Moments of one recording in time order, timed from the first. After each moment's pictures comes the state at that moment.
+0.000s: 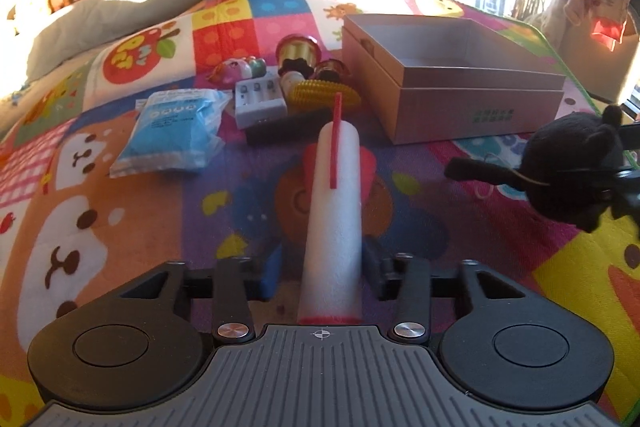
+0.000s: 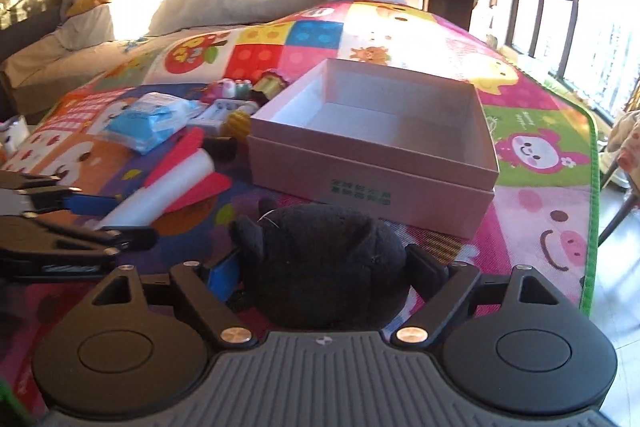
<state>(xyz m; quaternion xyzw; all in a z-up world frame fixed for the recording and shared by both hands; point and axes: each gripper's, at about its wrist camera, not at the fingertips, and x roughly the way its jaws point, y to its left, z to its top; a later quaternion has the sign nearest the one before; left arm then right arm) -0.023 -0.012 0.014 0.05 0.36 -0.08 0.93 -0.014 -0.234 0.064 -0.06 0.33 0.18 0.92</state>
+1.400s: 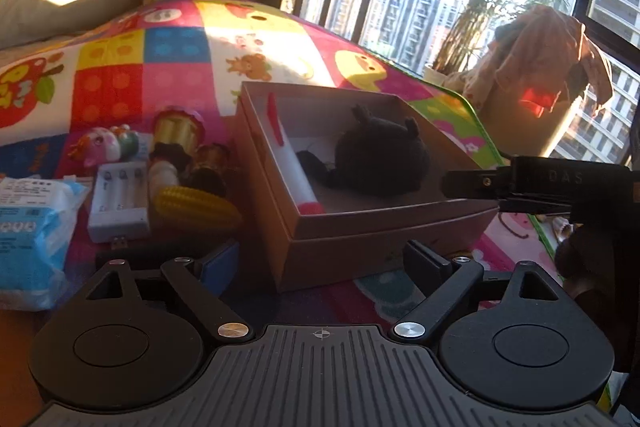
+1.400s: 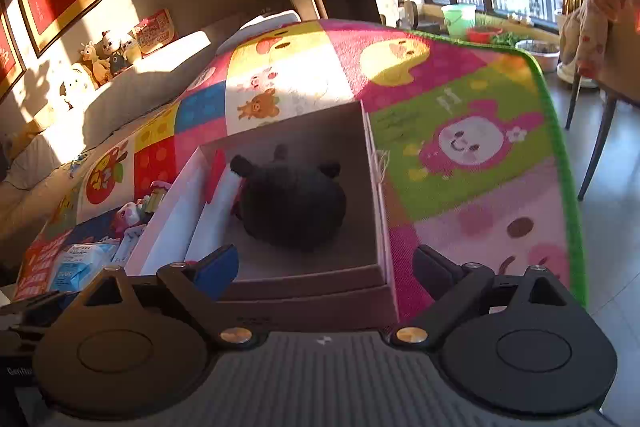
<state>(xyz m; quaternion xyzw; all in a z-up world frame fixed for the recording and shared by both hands) 0.075 -0.048 0.030 -0.05 0.32 -0.22 0.92 0.085 -0.314 0.053 0.14 0.33 0.09 0.93</state>
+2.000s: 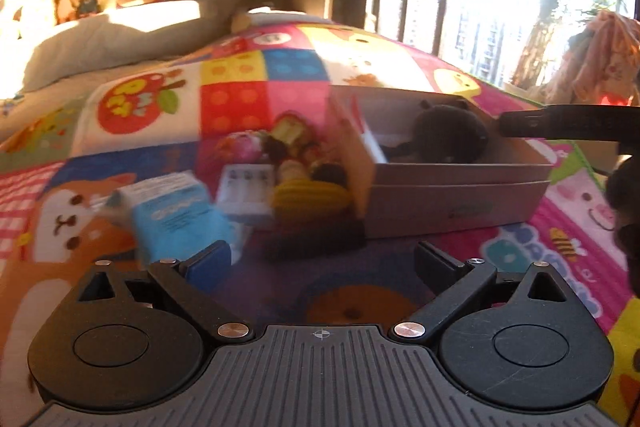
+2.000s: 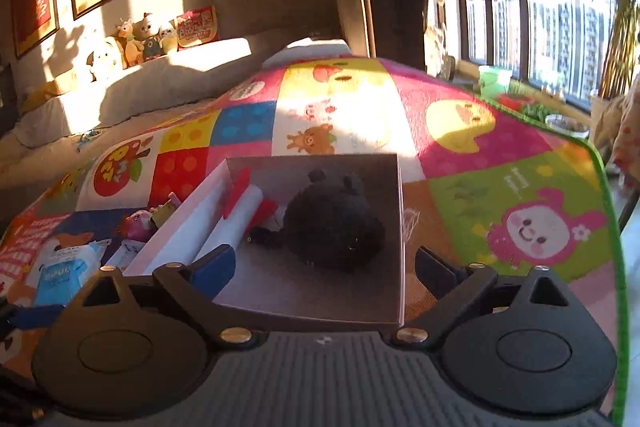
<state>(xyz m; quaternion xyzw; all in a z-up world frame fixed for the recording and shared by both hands) 0.043 0.025 0.030 -0.01 0.29 -0.07 0.96 0.109 -0.238 0.080 0.02 0.25 0.11 0.96</state>
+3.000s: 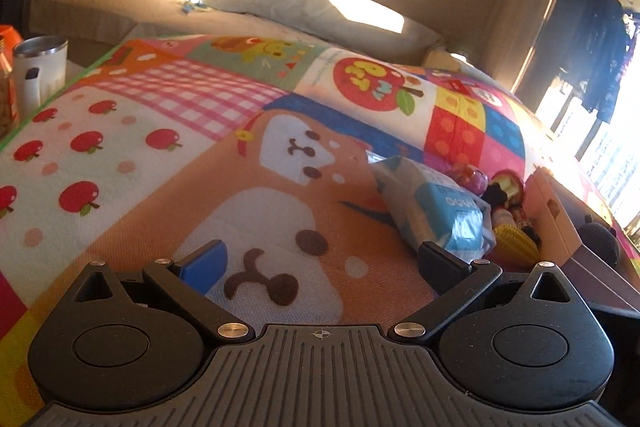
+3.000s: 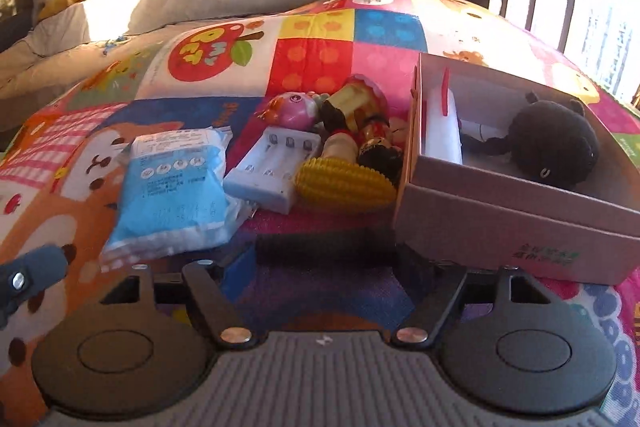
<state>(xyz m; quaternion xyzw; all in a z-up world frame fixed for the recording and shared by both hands) -0.013 0.152 0.008 -0.22 0.26 0.14 0.93 0.087 -0.051 0.024 -0.05 0.35 0.14 0.93</state>
